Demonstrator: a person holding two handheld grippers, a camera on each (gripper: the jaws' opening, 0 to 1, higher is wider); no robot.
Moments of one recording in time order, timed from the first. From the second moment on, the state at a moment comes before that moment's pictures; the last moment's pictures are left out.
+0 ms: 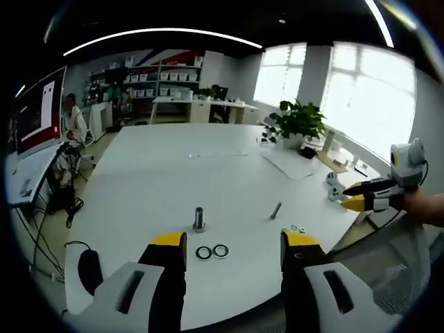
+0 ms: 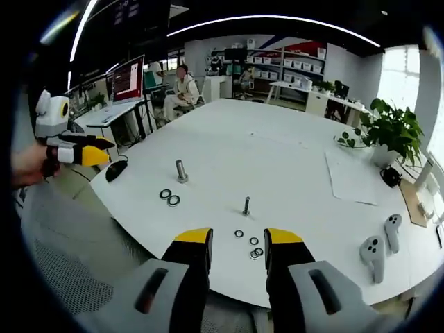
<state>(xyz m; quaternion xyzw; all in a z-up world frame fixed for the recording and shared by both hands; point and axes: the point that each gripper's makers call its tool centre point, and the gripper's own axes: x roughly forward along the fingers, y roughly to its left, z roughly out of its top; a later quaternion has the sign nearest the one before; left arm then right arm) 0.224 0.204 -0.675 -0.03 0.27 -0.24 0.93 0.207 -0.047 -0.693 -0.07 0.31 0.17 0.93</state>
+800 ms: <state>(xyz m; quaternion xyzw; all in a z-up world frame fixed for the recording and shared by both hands) 0.223 0.203 -0.675 -0.04 0.27 -0.25 0.93 0.209 -0.050 -0.691 -0.10 0.31 0.16 0.93</state>
